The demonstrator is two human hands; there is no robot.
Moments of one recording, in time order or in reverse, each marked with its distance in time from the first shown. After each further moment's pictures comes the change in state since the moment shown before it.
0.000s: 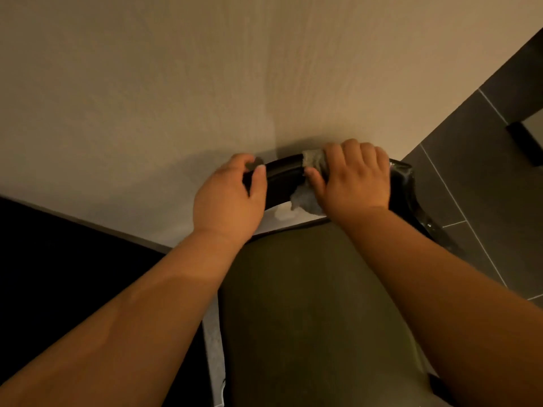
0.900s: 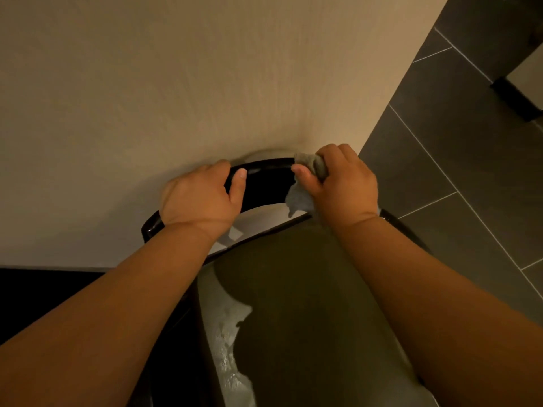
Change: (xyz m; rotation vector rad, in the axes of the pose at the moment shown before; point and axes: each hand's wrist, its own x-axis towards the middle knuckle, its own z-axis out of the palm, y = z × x) left_hand 0.044 0.034 0.063 0.444 -0.023 0.307; right_hand -0.012 0.085 0.015 0.552 0.077 0.255
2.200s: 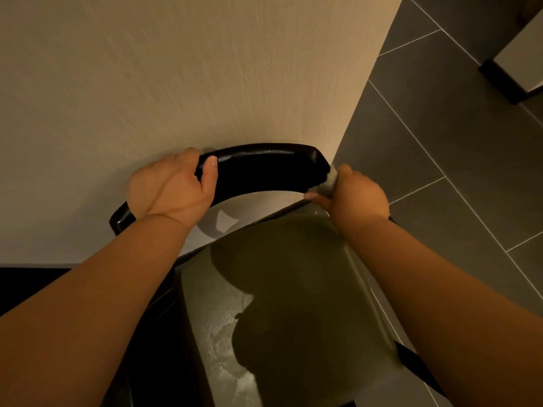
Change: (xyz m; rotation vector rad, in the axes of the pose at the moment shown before) left_hand -0.002 0.002 0.005 0.083 0.073 0.015; right_hand -0.030 0.056 -0.026 -0.236 -0.500 0.351
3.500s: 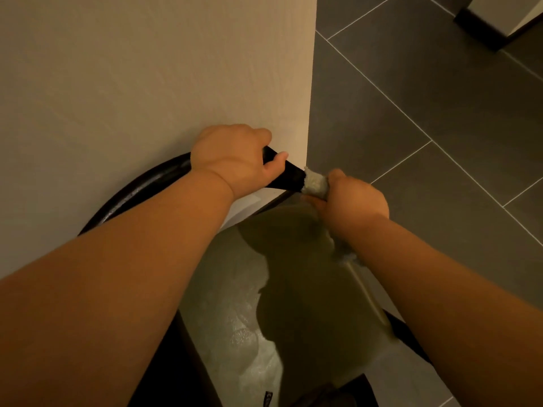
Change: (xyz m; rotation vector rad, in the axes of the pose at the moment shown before) left_hand 0.070 0.149 0.016 0.026 -0.333 0.493; right_hand -0.024 0.062 0.004 -0.009 0.004 0.068
